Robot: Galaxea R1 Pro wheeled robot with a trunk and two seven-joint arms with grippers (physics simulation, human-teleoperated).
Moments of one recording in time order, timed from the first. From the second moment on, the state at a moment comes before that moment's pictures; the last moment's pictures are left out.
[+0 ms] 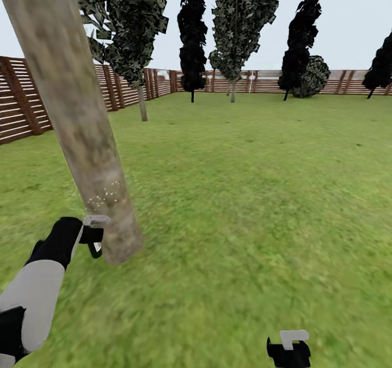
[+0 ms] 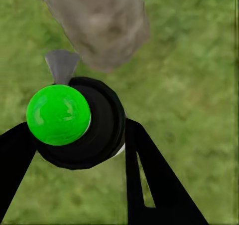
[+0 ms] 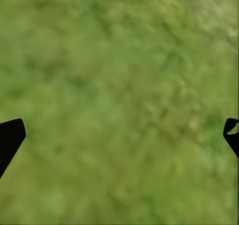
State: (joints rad) left arm -0.93 0.19 0.30 -0.67 -0.41 0.79 -0.29; right arm -0.44 0.00 -0.54 -0.13 0.67 -0.35 -0.24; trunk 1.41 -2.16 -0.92
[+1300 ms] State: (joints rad) left arm -0.87 0.20 0.37 -0.68 -0.42 0.75 -0.23; right arm -0.44 0.00 -0.54 -0.12 0.67 -0.35 -0.24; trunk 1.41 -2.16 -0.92
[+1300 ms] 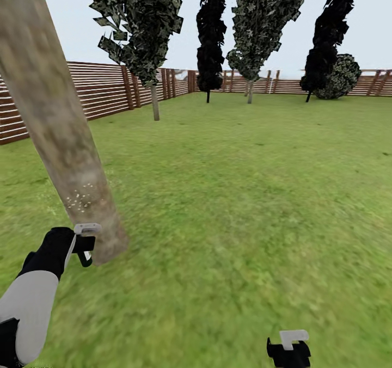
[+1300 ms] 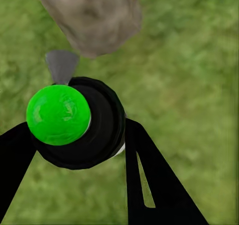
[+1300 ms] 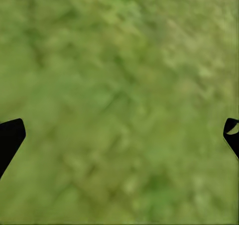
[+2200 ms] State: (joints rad) left arm -0.87 0.20 0.37 -0.68 -0.42 0.75 -0.23; right arm -0.44 0.00 -0.54 -0.12 0.67 -0.35 -0.24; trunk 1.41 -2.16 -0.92
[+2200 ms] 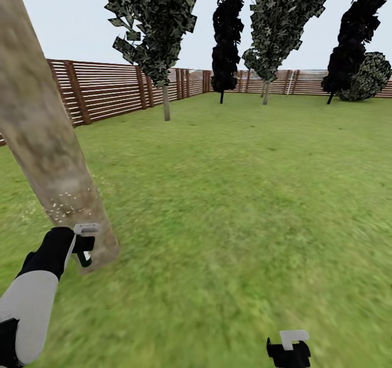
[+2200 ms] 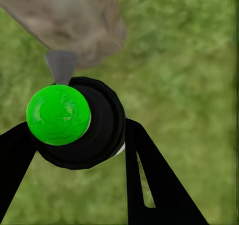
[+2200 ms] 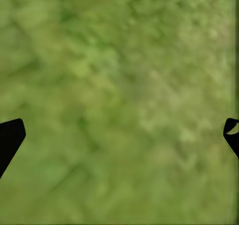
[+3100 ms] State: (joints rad) left arm -0.87 0.21 0.38 -0.69 -0.42 0.76 -0.23; right arm -0.44 0.00 -0.54 -0.12 0.67 -0.35 -0.24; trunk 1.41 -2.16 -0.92
